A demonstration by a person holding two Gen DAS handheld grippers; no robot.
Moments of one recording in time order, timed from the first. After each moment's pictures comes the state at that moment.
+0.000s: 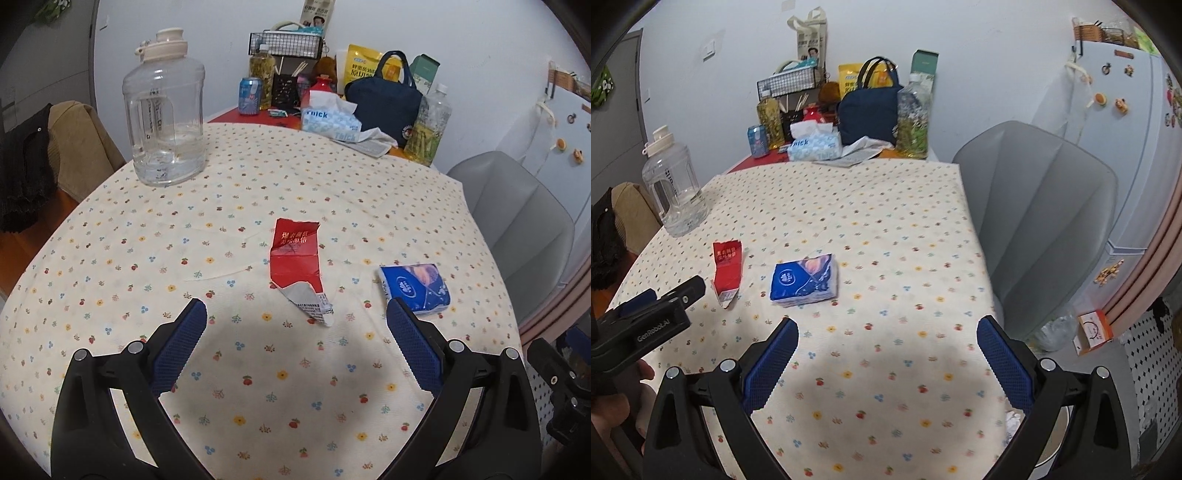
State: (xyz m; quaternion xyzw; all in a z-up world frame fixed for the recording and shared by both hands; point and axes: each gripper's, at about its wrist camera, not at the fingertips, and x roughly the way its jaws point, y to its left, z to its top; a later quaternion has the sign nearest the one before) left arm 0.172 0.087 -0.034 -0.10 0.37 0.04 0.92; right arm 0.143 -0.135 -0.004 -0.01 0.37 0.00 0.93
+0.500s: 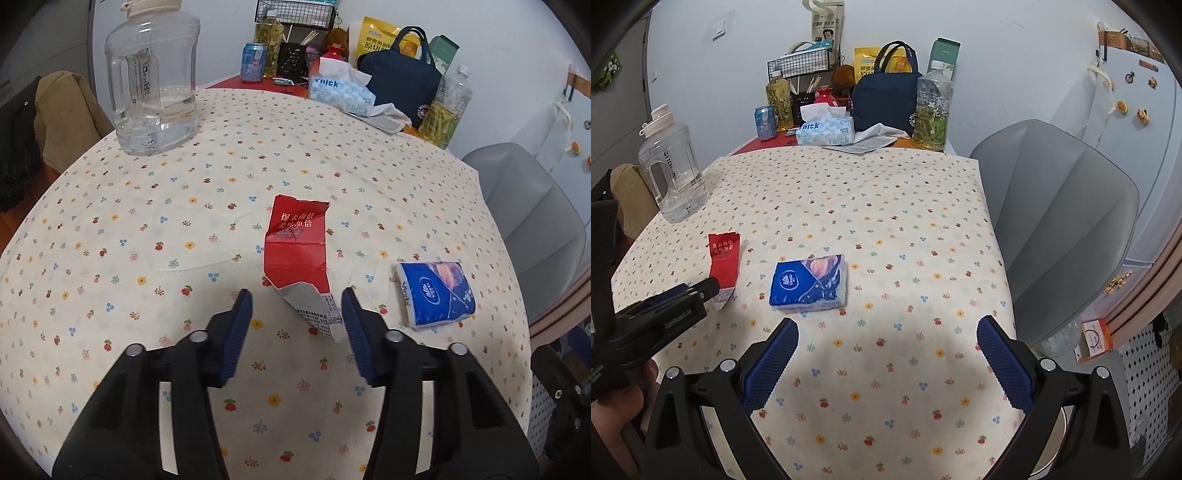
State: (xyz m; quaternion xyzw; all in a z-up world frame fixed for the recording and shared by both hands) left arm 0.210 0.091 -0.063 -0.12 0.41 0.05 0.90; right arm 0.176 -0.121 -0.013 -0.03 0.39 0.01 0.92
